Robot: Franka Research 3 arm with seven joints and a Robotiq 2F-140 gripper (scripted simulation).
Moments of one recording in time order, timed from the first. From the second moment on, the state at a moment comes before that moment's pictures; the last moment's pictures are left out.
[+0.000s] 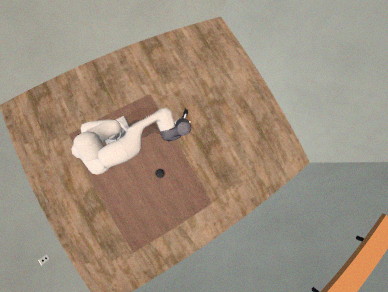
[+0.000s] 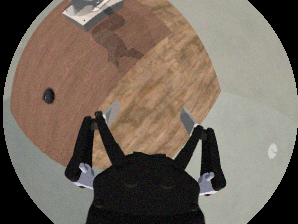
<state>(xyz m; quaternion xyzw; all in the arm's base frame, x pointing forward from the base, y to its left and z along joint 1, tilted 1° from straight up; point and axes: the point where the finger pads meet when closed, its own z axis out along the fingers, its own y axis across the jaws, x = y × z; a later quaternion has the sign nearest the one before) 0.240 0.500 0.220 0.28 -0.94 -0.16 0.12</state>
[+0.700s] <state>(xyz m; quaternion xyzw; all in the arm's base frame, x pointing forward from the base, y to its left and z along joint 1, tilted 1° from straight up) 0.307 0.450 0.197 0.23 -0.96 -0.13 0.09</state>
